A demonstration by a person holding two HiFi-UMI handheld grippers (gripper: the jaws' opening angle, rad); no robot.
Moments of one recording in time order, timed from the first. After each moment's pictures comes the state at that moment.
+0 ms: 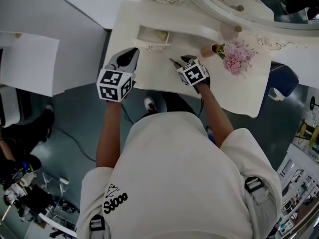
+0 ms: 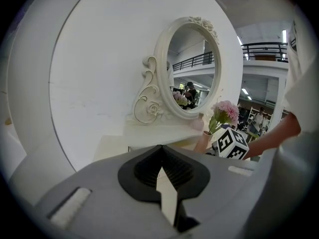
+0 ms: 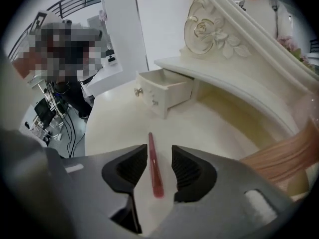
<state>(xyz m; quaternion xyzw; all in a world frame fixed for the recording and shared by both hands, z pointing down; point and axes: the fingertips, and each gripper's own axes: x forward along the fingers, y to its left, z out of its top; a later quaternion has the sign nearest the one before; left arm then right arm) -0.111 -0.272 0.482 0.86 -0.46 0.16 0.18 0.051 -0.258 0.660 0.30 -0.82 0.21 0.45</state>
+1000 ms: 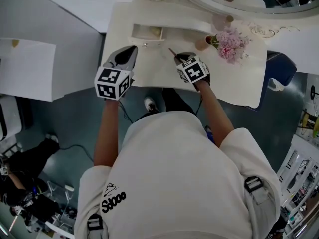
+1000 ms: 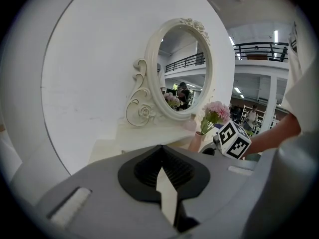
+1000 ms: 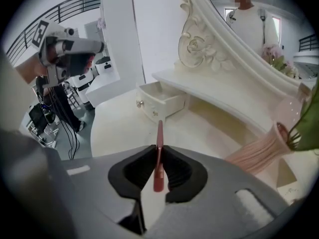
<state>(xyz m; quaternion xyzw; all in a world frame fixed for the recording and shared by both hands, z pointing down) -0.096 -0.261 0.472 0.87 -0.43 0.17 0.16 0.060 -0.249 0.630 0.34 -0.82 0.20 0.42</state>
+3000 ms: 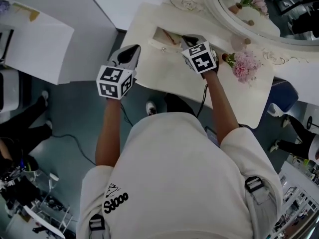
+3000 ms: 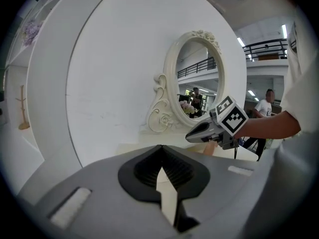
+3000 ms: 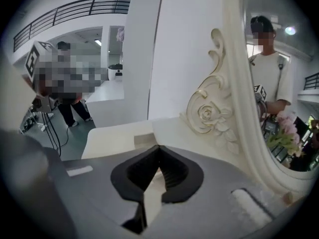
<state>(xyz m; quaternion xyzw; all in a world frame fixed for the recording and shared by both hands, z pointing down) -0.164 -0.256 0.451 0.84 -0.51 0.14 0.14 -0.023 -0.340 0.513 0.33 -0.87 0.05 0.37</state>
